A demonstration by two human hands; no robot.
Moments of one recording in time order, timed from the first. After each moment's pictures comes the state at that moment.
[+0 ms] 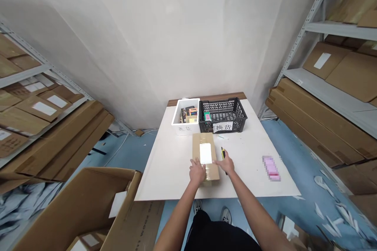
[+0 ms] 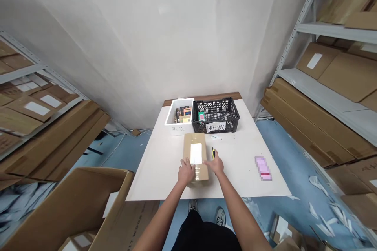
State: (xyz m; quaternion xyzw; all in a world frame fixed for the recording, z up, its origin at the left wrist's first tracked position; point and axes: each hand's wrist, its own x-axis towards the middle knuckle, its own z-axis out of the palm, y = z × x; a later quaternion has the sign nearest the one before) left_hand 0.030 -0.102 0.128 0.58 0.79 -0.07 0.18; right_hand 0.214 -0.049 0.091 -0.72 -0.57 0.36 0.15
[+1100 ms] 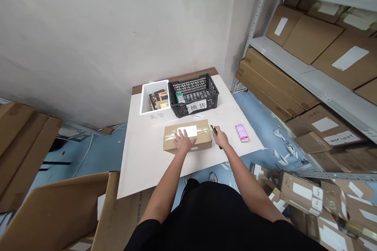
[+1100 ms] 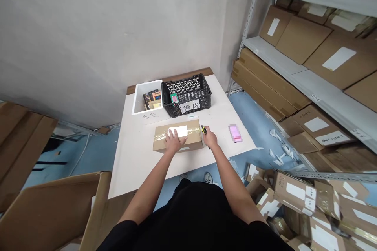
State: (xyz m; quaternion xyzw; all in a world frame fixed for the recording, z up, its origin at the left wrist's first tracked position) left_hand 0.073 -0.031 0.119 0.65 0.74 -0.13 0.15; right_hand 0.309 -0.062 0.141 -0.75 -0.58 0.31 0.11
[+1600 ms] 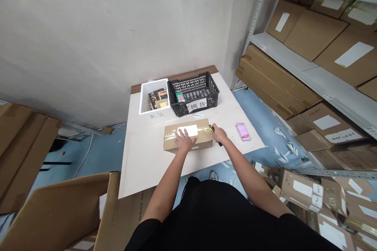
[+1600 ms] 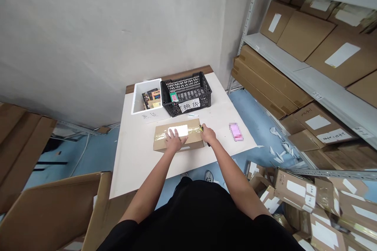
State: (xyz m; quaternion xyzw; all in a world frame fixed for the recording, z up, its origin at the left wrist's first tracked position) left_hand 0.073 -0.022 0.107 0.65 0.73 -0.15 0.16; right_hand 0.303 -0.037 0.163 -0.72 -0.61 0.33 0.03
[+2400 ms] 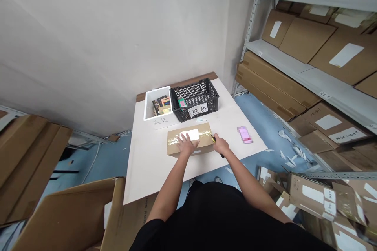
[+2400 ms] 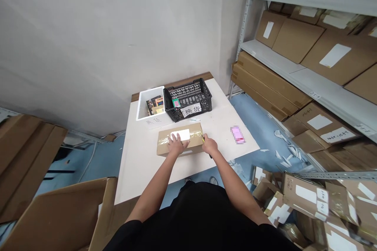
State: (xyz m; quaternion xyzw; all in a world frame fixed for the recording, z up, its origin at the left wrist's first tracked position) left_hand 0.077 -0.030 0.130 0.64 0.73 -0.16 0.15; right_hand 0.292 -0.082 0.153 -0.73 -0.60 0.34 0.02
